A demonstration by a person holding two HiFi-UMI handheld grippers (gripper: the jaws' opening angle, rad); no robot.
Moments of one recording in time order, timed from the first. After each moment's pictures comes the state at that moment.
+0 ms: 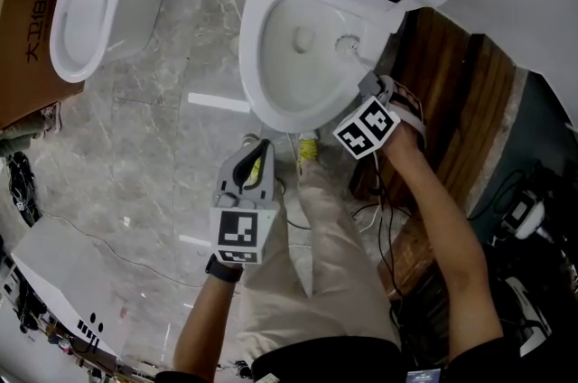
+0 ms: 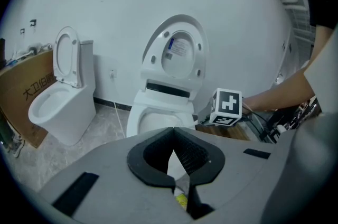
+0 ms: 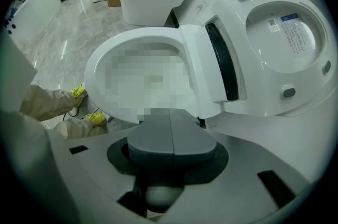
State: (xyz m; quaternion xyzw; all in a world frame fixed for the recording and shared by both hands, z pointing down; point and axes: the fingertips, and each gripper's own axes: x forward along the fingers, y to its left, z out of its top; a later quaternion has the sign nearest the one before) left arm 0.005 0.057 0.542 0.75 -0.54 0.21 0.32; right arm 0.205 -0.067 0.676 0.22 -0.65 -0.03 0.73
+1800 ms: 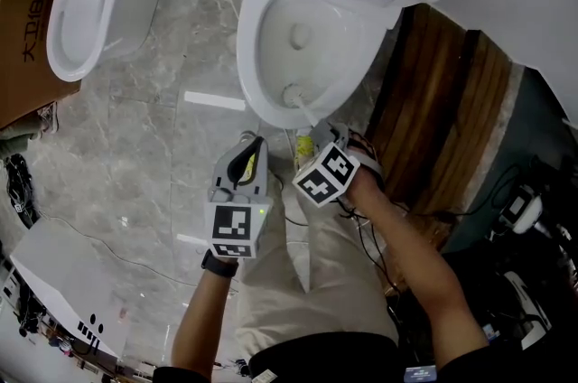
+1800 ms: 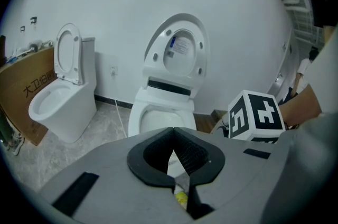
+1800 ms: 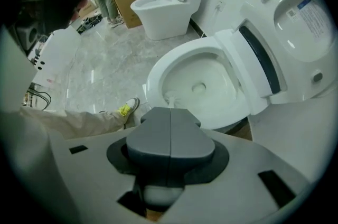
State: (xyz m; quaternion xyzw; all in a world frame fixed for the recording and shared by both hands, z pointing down) left arm -0.005 0.067 0.548 0.75 -0.54 0.21 0.32; right arm 0.123 0.080 0.666 0.14 -0.70 0.13 0.68
